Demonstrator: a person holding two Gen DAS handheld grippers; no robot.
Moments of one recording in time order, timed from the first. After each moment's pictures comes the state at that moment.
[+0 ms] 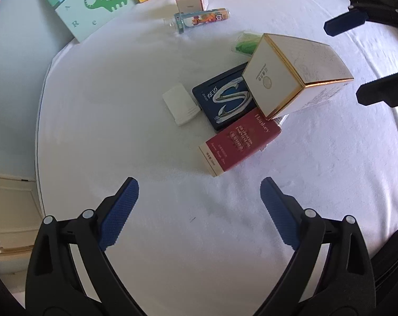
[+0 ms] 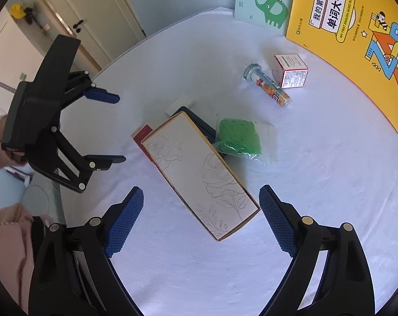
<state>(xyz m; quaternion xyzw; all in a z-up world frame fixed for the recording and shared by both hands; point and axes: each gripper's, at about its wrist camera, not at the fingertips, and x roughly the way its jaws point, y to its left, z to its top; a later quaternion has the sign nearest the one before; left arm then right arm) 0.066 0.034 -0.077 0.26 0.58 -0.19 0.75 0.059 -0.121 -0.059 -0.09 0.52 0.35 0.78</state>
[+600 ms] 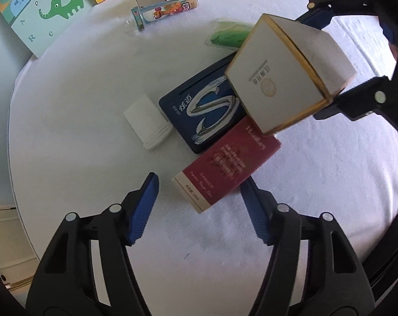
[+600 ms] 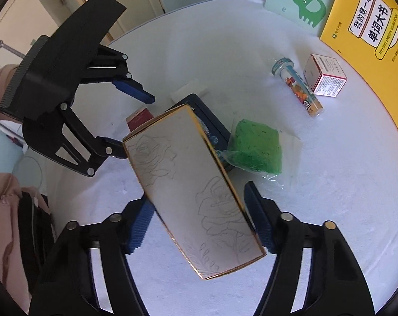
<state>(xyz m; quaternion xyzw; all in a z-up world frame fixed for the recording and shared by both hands) 0.092 0.018 -0.106 0.27 0.59 -0.28 0.71 0.074 -0.089 -0.088 -0.16 0.52 0.39 0.75</state>
